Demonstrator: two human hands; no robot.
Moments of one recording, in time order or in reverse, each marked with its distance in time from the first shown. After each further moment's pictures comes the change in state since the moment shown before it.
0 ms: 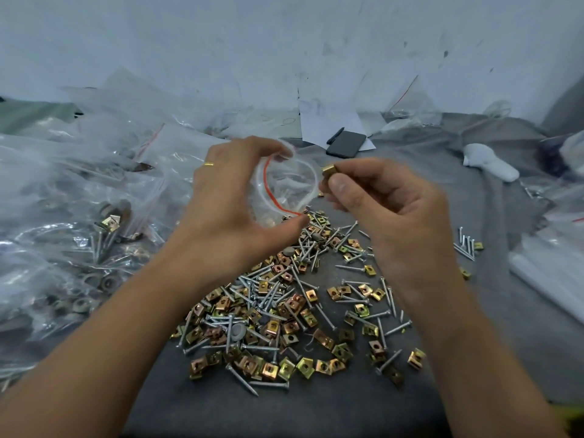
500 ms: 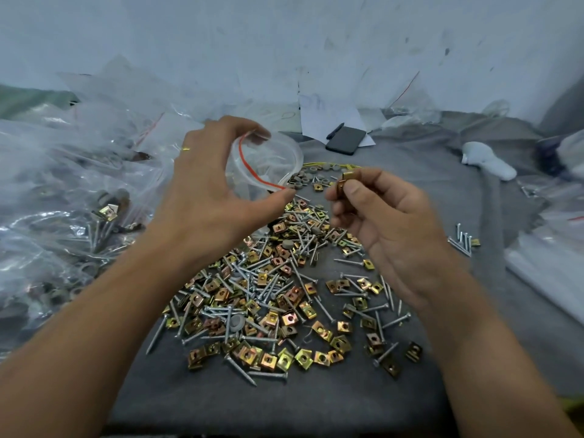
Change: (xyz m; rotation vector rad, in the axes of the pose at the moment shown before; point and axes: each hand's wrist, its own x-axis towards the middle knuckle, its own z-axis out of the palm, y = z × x) left_hand 0.003 -0.008 -0.011 -0.006 0.073 -0.102; right_hand 0.001 0.018 -0.010 0.341 -0.089 0.315
